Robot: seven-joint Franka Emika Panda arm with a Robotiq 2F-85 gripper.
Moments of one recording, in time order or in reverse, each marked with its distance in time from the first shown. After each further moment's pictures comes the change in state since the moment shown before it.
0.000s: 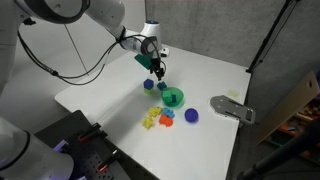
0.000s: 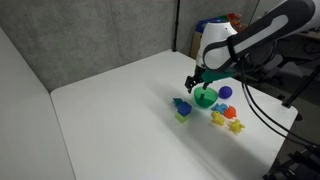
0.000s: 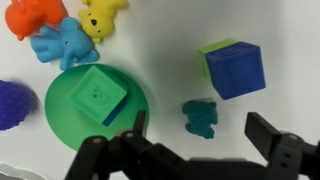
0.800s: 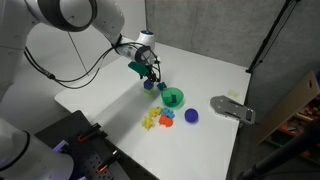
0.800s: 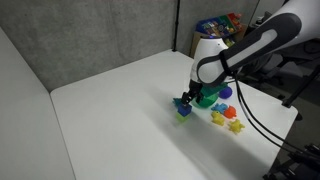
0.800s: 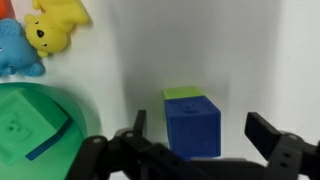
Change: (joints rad) arm -0.019 0.067 0.097 -0.026 0.047 0.023 -0.232
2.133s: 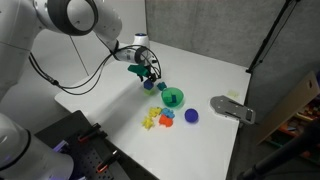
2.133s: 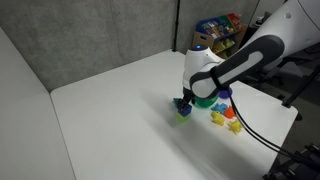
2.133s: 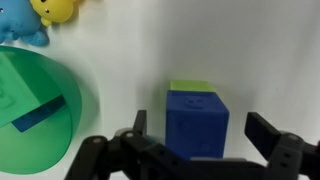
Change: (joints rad) arm 0.123 0.089 -0.088 0.086 -0.139 0.018 0.056
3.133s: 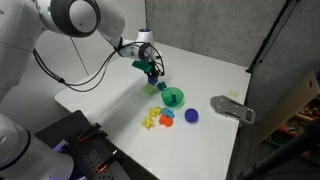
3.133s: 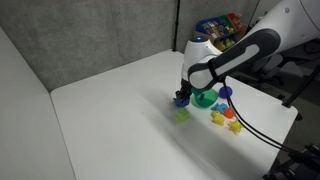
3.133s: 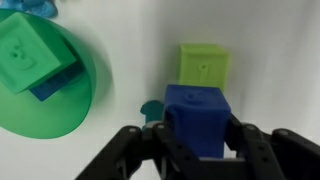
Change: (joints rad) arm -0.016 0.015 -0.014 0.085 0.013 0.003 0.031
